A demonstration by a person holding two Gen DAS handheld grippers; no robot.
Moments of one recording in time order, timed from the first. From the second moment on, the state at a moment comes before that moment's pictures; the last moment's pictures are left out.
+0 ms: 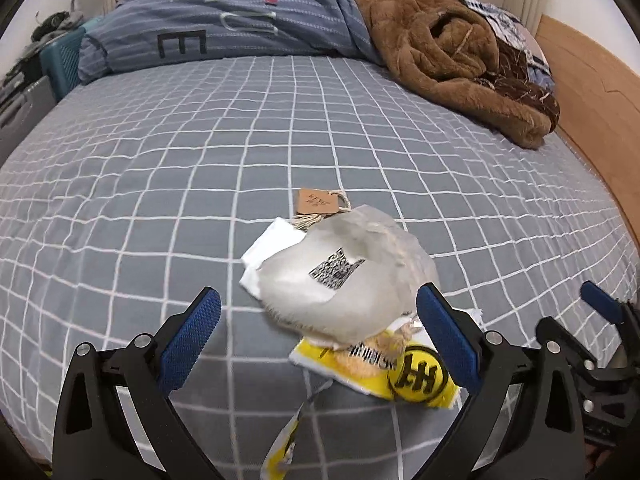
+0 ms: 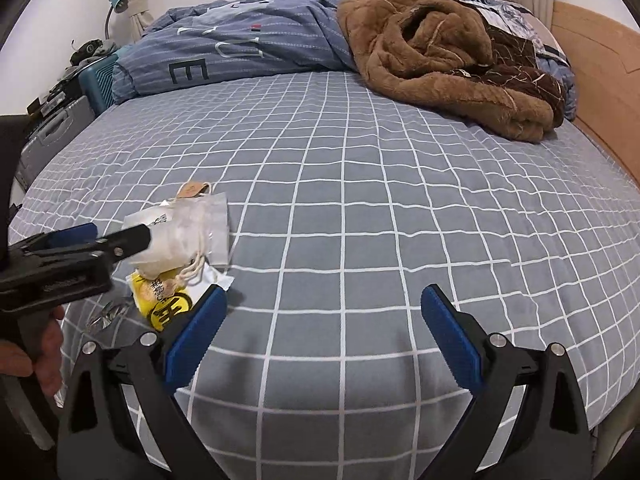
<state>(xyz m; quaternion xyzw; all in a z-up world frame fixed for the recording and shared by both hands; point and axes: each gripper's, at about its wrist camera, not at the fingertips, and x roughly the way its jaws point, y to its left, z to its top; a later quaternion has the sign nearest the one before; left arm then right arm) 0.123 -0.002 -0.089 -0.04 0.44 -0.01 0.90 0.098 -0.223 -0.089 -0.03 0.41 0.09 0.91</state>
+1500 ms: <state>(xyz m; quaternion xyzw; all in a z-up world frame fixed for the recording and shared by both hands) 0.090 0.096 -0.058 -0.11 0.42 0.07 0.90 0.108 -0.121 -0.096 -0.07 0.41 0.21 0.89</state>
